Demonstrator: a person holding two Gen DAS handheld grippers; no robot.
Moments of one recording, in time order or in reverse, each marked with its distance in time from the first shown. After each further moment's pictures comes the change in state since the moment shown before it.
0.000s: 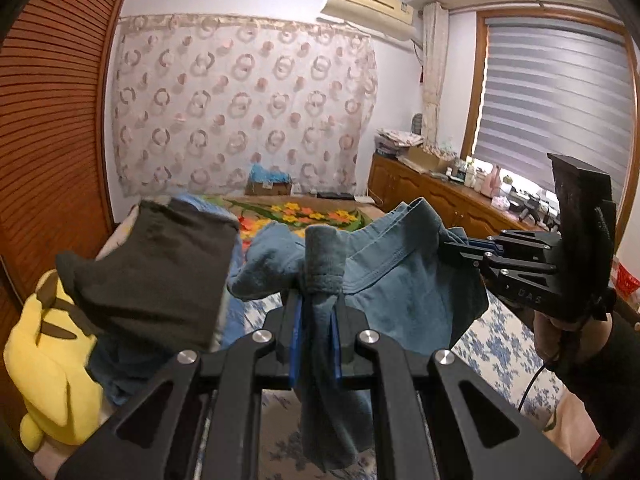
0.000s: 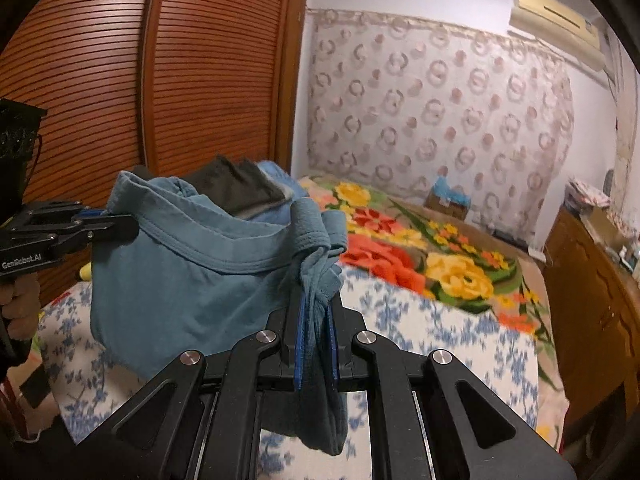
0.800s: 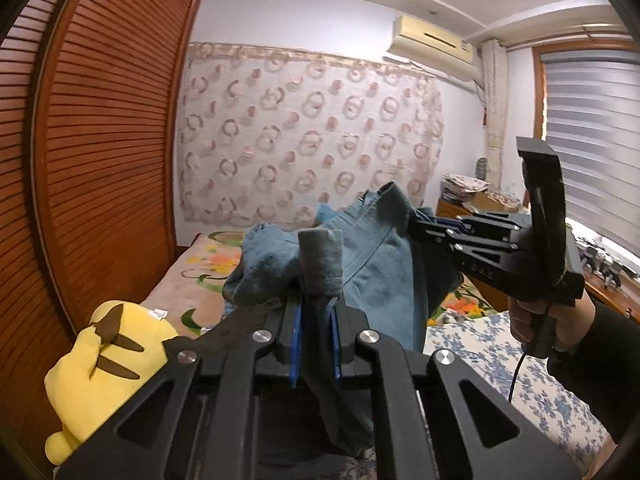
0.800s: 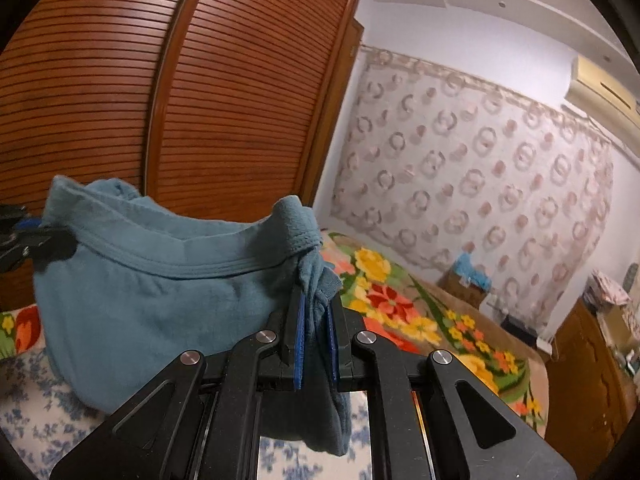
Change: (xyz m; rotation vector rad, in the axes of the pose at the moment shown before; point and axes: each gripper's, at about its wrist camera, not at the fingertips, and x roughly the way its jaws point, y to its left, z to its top) left arm 0.006 0.099 0.022 -0.073 -0.140 0.229; right arm 0.141 0.030 0.125 -0.210 -0.132 0.064
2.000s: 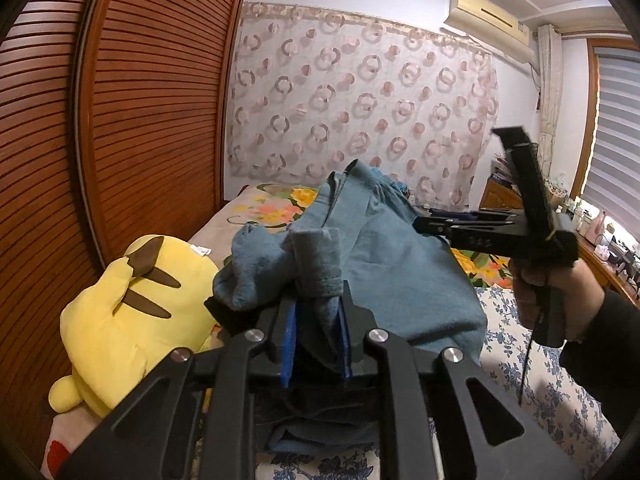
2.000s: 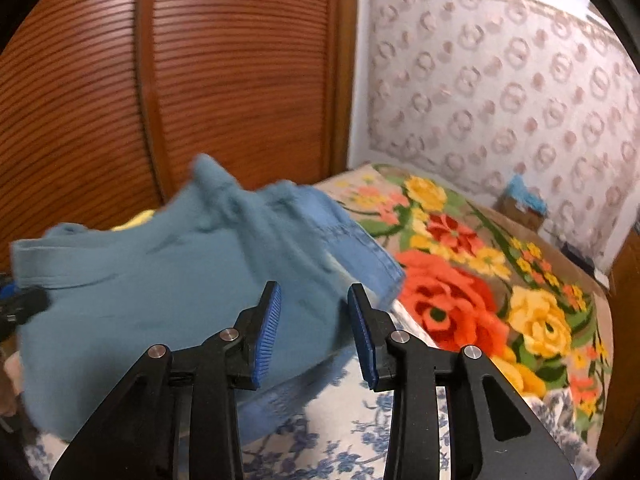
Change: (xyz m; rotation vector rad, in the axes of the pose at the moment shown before) left arm 0.017 0.025 -0.053 -0.094 0.121 0.148; right arm 0.108 -0.002 -0.043 0.185 0.245 0.151
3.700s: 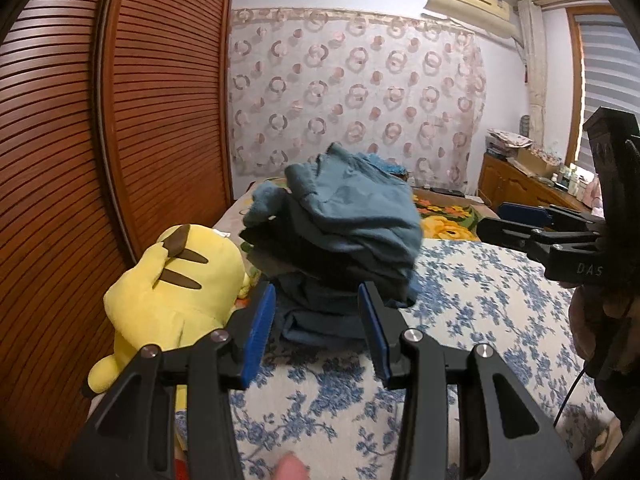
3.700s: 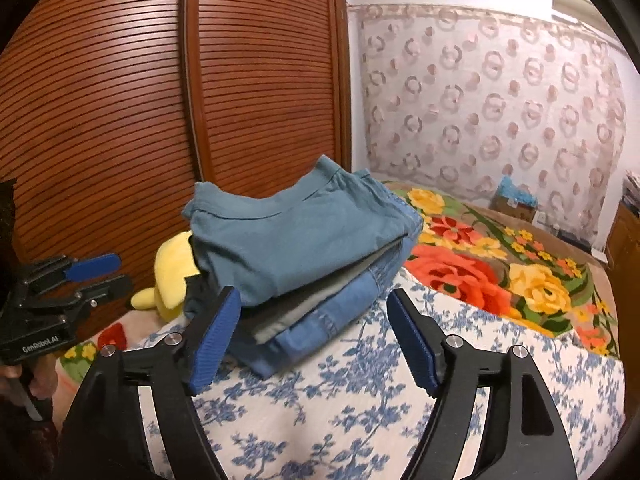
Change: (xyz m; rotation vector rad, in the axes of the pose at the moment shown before) left arm -0.083 -0.014 -0.038 0.102 0.026 0.032; right arm -0.163 0.093 -0.084 0.075 -0.145 0.026
